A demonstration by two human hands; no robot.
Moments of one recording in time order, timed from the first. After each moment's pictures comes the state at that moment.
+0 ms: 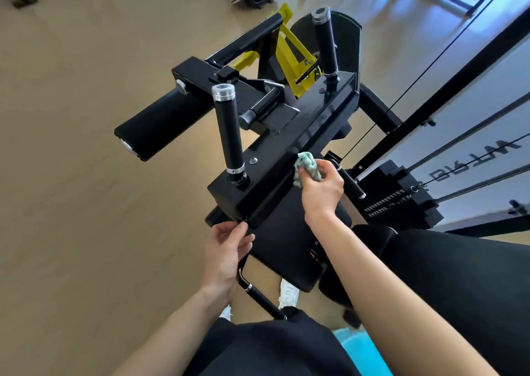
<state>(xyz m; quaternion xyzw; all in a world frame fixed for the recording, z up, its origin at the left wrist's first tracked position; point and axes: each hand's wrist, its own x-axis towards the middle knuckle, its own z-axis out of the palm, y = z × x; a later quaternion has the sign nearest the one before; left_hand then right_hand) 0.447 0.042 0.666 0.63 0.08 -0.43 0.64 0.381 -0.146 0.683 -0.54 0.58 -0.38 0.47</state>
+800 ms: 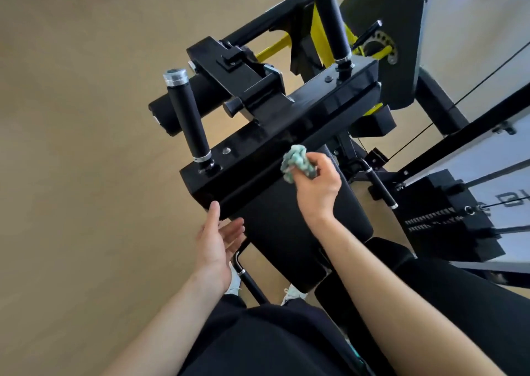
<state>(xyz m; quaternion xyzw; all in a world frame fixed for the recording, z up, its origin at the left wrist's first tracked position) 0.382 -0.023 0.694 0.63 0.30 -0.29 0.66 0.341 -0.206 0.652 -0.68 0.43 -0.31 0.51</state>
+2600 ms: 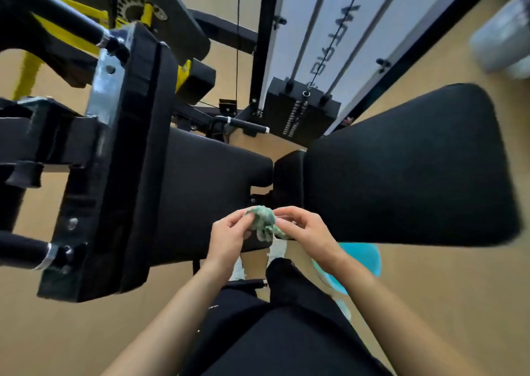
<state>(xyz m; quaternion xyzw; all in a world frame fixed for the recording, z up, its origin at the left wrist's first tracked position) 0.347 -0.082 0.638 0.62 -0.27 -0.65 0.35 0.161 -0.089 0.652 -0.44 0.60 -0.23 0.62</state>
